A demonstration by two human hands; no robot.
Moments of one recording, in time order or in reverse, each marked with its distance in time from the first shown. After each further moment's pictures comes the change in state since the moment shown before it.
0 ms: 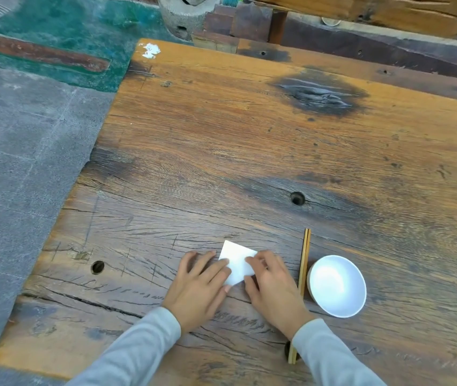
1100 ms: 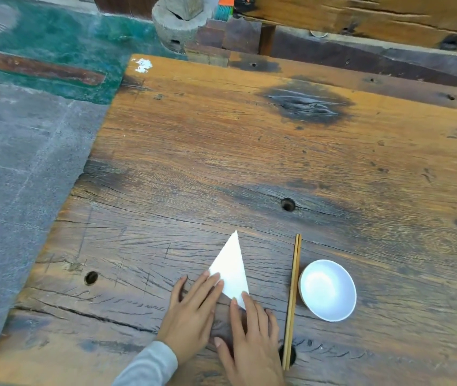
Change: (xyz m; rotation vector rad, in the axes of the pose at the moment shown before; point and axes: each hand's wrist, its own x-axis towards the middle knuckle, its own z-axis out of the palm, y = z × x) left_hand -0.029 0.020 0.016 -0.051 -0.036 -0.087; right_hand -0.079 -0.037 0.051 -0.254 0.087 0.086
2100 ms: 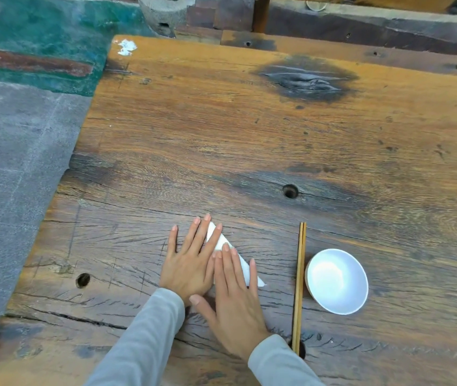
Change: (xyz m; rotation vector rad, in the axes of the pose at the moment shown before) left_hand 0.072 -0.042 0.012 0.128 -0.109 -0.196; right_hand 0.070 -0.021 0.012 0.154 -0.040 -0.068
